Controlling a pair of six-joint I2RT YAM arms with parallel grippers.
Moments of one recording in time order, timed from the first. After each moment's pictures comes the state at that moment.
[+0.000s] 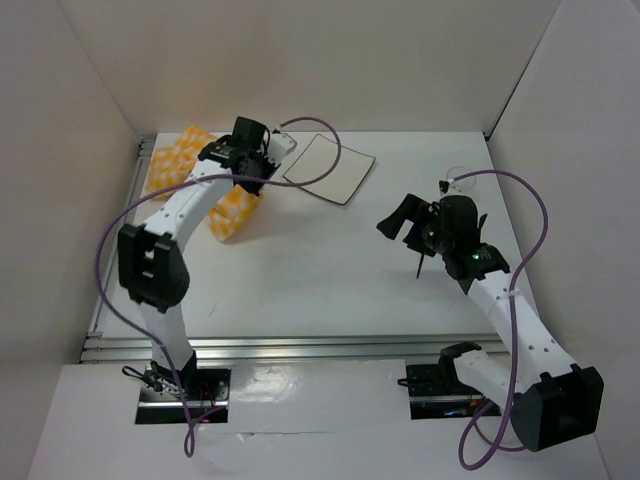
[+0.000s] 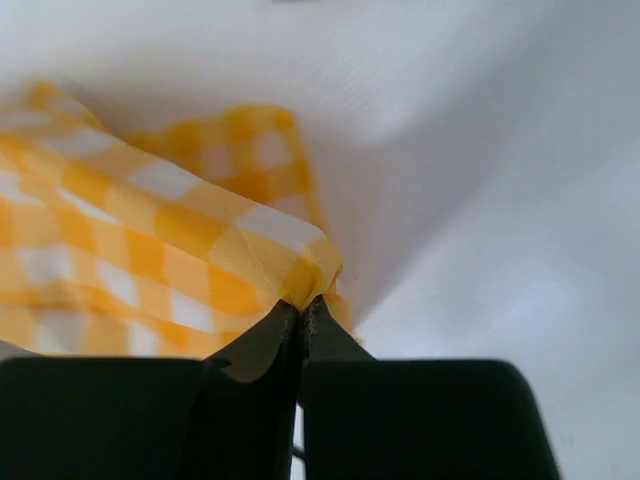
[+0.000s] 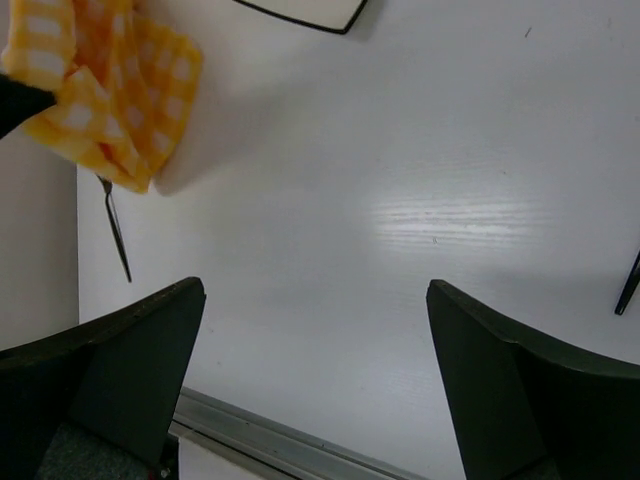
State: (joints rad) left arm -0.31 1.96 1.78 -0.77 -0.07 0.37; right arm 0.23 0.98 0.79 -0.36 -0.18 0.66
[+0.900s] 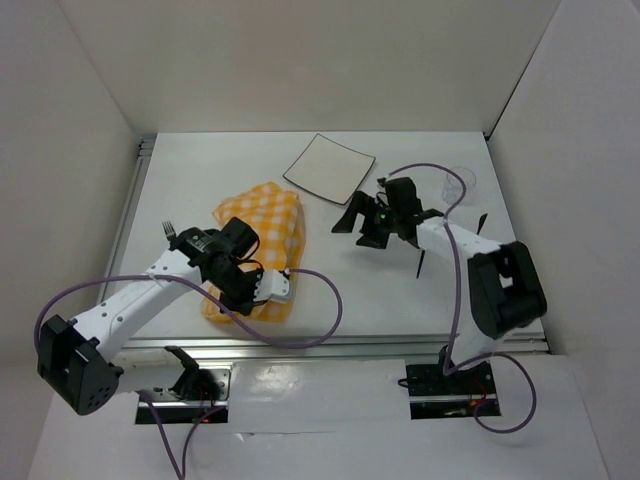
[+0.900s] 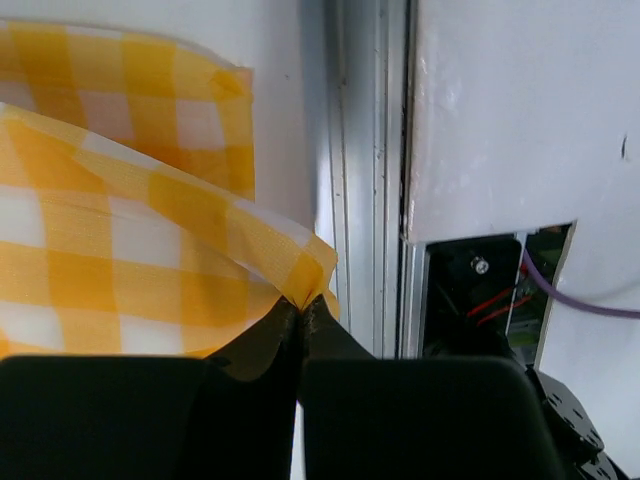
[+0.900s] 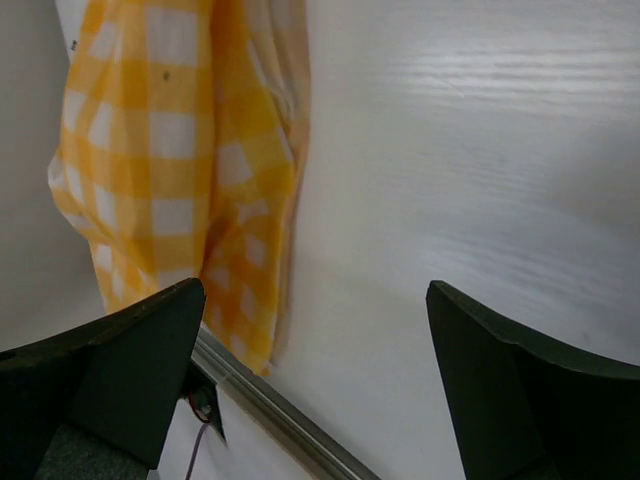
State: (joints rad) left arm -0.58 1.23 1.04 -1.21 0.42 0.90; right arm 0.33 1.58 0.95 -0.14 -0.42 0.72
